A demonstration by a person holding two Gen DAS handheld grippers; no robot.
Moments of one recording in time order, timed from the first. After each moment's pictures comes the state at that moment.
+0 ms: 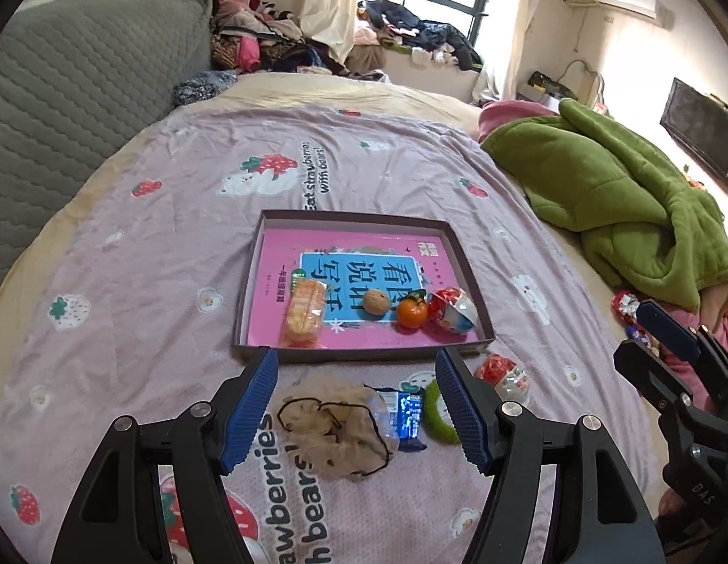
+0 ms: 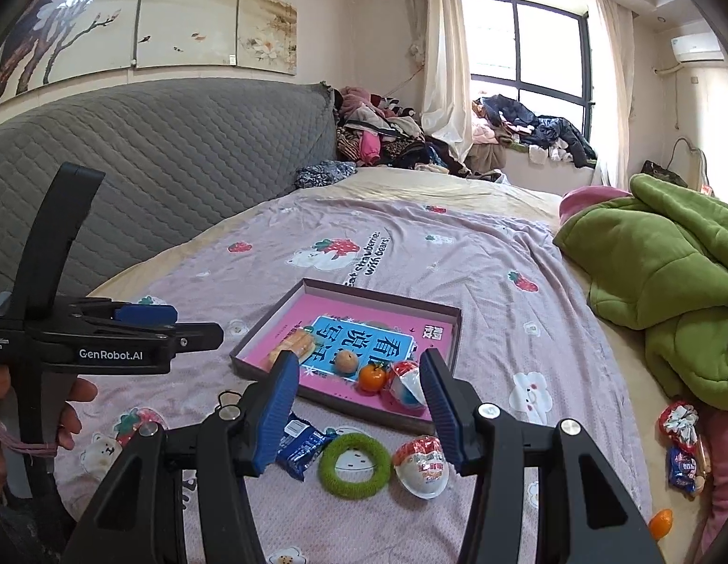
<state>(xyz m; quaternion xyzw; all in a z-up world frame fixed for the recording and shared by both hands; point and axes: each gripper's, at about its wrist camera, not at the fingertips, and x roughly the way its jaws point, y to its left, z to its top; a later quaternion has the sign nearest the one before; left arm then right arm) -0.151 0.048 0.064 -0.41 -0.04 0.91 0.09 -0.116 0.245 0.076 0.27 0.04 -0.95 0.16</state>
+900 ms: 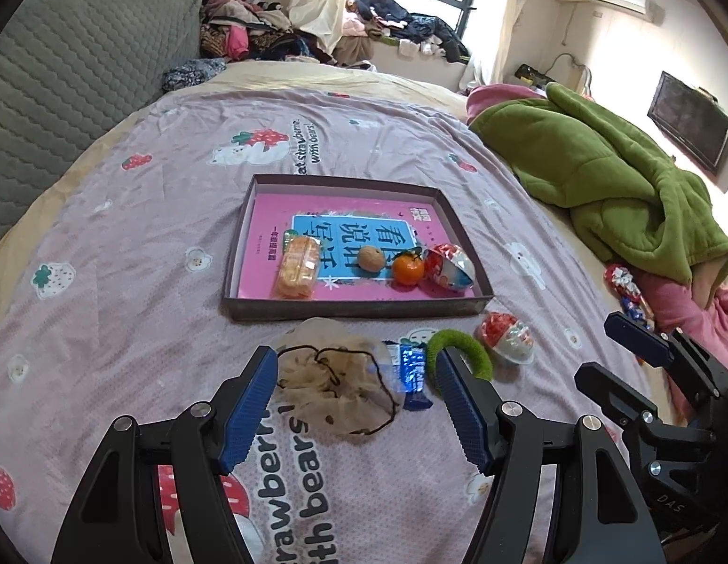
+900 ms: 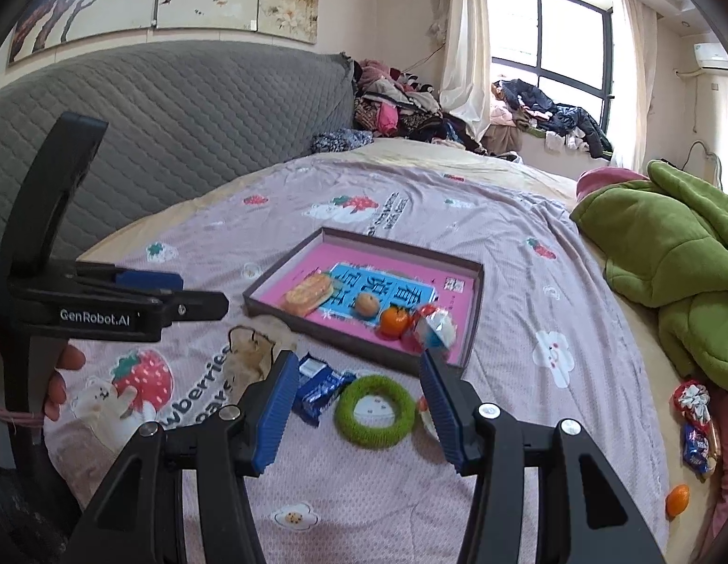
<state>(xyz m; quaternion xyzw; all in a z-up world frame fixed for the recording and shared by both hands) -0.127 0.041 0.020 -0.42 -0.05 0.90 0.12 -0.088 0.227 0.023 0.31 0.07 -0.93 0.17</state>
